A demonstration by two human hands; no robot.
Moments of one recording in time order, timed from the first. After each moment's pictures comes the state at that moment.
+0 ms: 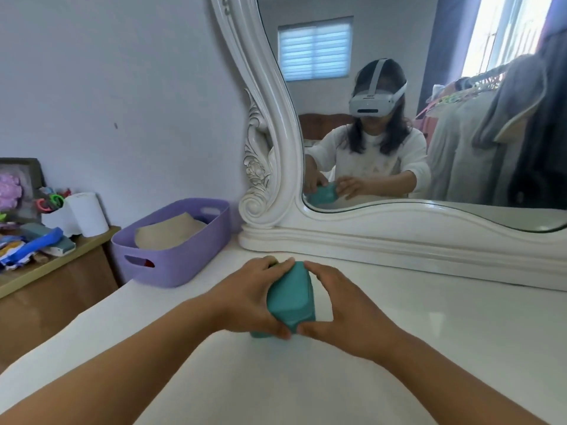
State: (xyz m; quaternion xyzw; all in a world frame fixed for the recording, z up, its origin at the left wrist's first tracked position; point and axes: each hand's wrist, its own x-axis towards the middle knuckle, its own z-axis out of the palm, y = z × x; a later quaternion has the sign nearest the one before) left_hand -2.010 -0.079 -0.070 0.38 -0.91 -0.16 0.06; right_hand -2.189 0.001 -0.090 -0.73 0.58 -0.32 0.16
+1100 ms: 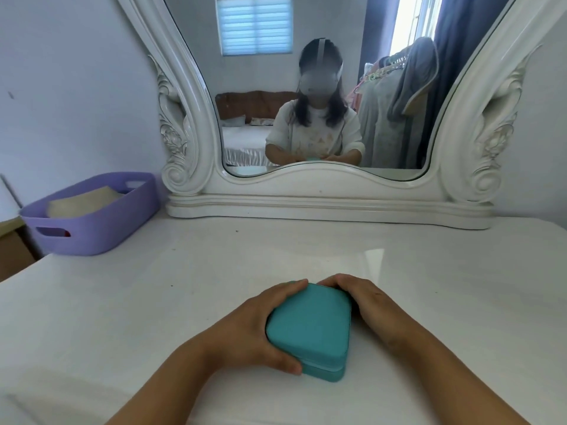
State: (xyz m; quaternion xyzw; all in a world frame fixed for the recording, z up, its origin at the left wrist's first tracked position) left_hand -2.094 0.069 -0.130 0.25 -0.87 -0.42 0.11; right_hand -2.291 0.161 -0.113 -0.52 0.62 -0.43 0.40
